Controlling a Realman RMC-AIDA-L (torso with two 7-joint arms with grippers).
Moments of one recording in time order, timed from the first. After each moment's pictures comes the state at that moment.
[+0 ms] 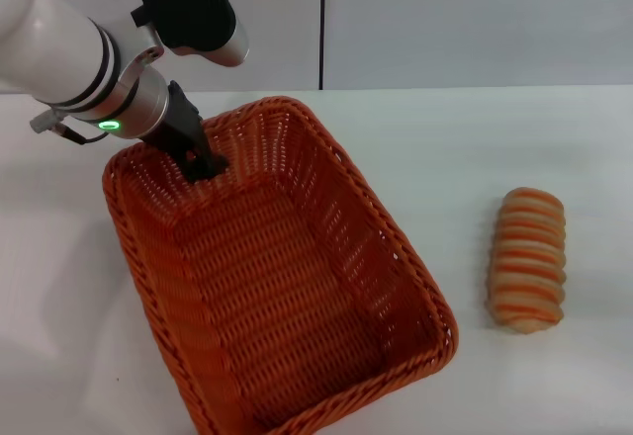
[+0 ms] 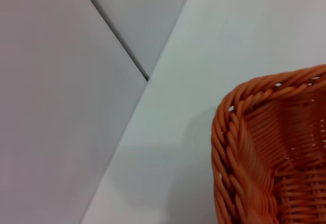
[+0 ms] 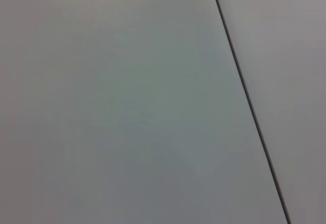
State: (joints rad) left arm -0.63 -2.08 1.52 1.28 2.73 1.27 -2.29; right arm 0.43 2.07 -0.13 -0.10 -1.21 -1.59 0.52
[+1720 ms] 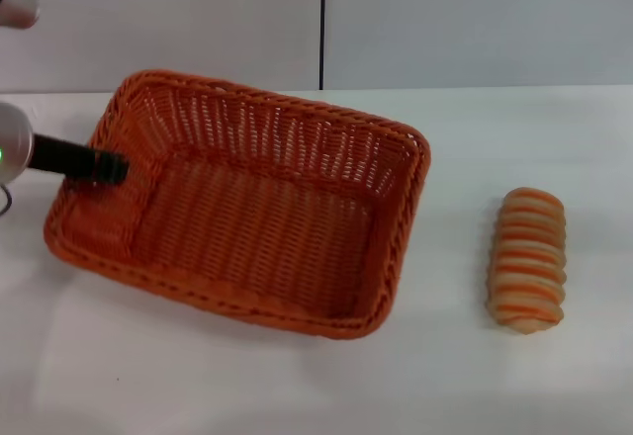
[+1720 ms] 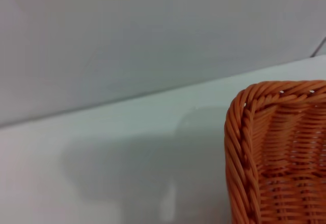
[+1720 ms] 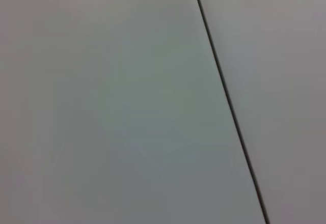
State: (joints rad) left arm -0.31 -2.08 1.38 1.54 2.68 1.30 -2.88; right arm 0.54 2.03 -0.10 -0.23 -1.22 -1.44 0.67
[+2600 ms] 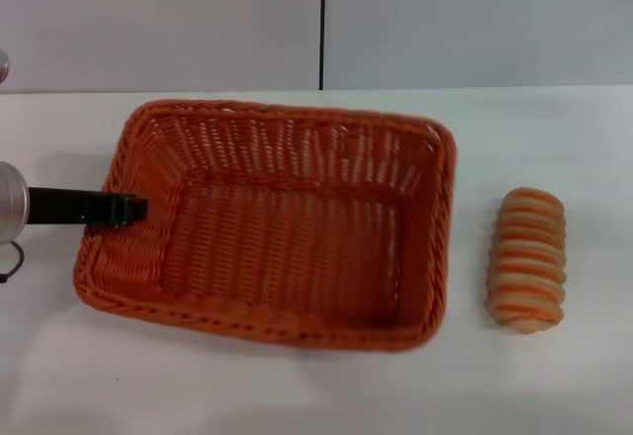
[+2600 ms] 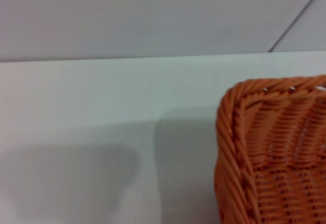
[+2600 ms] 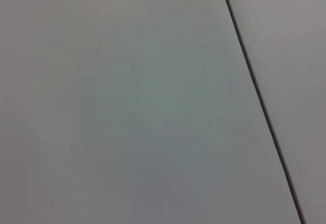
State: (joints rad) left arm -0.11 -2.08 1.44 1.63 2.48 1.24 -2.88; right arm 0.54 2.03 -0.16 -0.23 -1.21 -1.43 0.68
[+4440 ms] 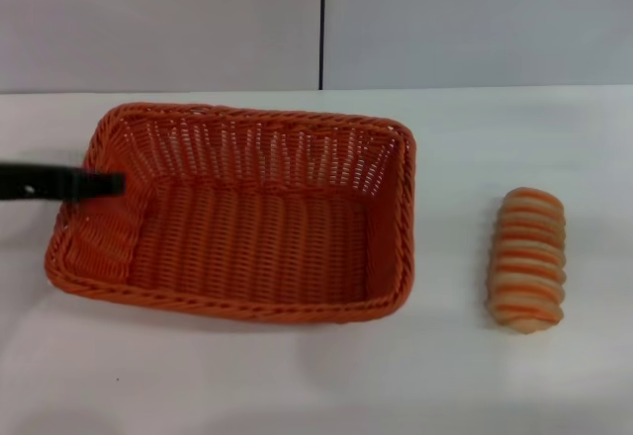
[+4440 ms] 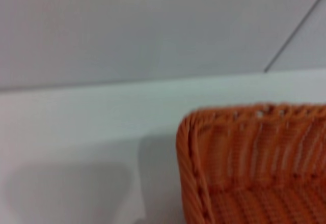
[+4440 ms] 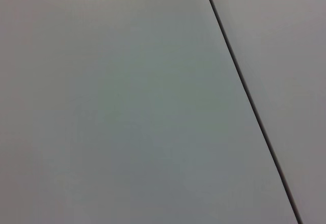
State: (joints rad) left arm -0.08 -2.06 1.34 1.76 2.44 1.34 -2.84; right arm 0.52 2.06 -0.16 -0.28 -1.22 -1.44 0.78
